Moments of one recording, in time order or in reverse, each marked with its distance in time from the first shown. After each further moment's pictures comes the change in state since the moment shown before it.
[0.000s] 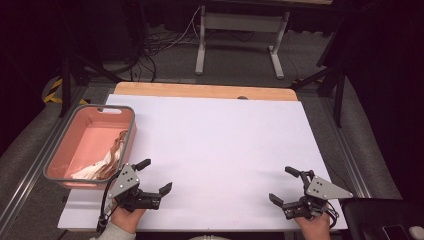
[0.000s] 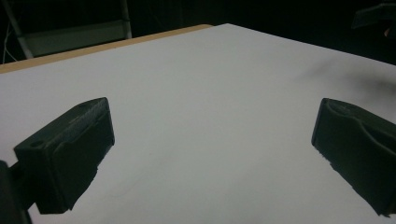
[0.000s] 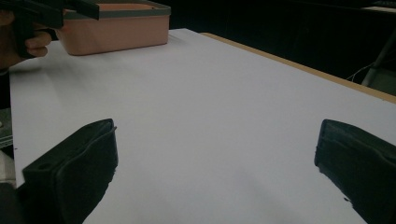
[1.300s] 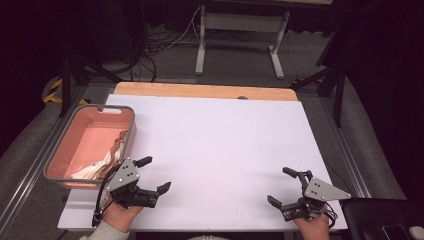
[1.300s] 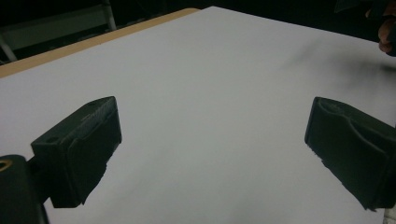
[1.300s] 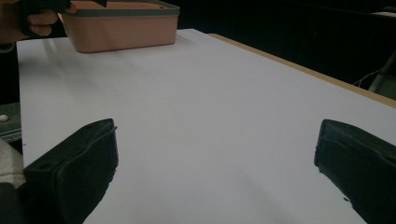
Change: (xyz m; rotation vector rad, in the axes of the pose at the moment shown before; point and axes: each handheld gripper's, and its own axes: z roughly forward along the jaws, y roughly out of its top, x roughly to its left) left arm 0.005 0.029 -0.008 0.100 -0.055 0.070; right arm 0.005 0.002 0.002 -0.002 0.021 -0.031
